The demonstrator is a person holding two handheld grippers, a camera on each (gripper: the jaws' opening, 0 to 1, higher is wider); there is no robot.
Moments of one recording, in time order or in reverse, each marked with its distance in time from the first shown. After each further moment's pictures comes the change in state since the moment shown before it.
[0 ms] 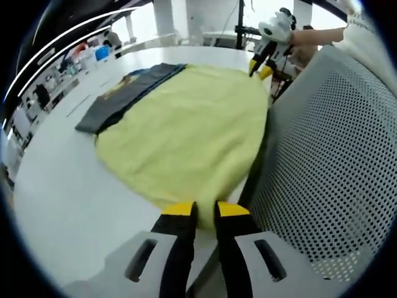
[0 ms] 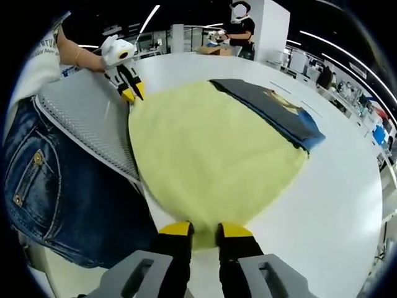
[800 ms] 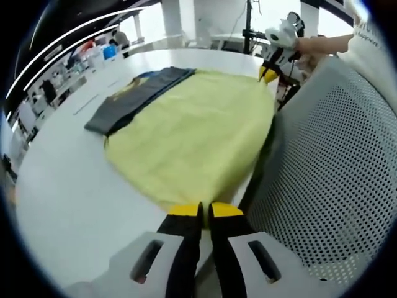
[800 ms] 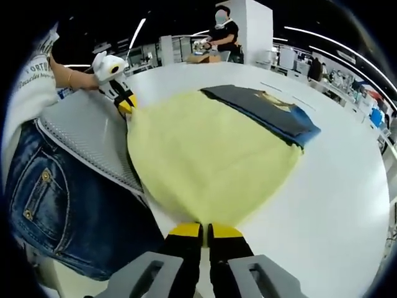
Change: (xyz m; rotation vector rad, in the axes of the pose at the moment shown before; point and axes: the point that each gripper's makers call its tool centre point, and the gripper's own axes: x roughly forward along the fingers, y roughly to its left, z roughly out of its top) left arm -0.014 0.004 0.008 -0.051 -0.018 0.036; right arm -0.008 0.002 0.006 0.114 -0.065 0.033
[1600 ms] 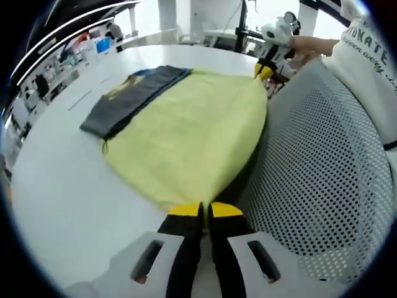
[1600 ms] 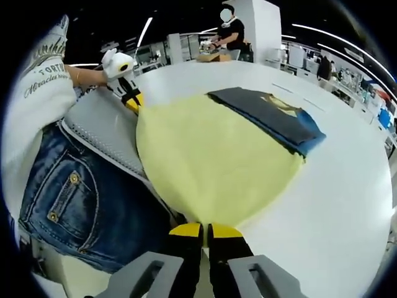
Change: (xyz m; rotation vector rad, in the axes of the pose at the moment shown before) left arm -0.027 -0.023 -0.006 -0.009 0.049 -0.082; right arm -0.023 0.029 0.003 -0.021 0.025 0.072
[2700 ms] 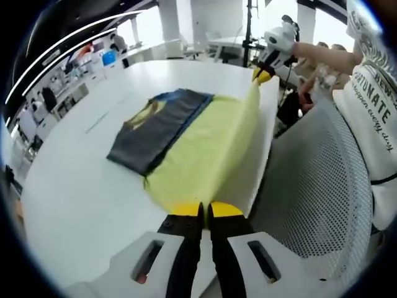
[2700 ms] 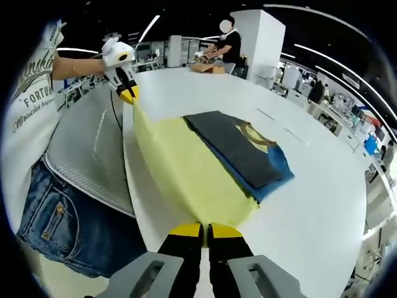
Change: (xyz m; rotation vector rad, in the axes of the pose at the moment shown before) left arm -0.036 0.059 0.068 0.051 -0.057 0.077; right arm -0.019 -0.063 0.070 -0.125 -0.058 -0.163
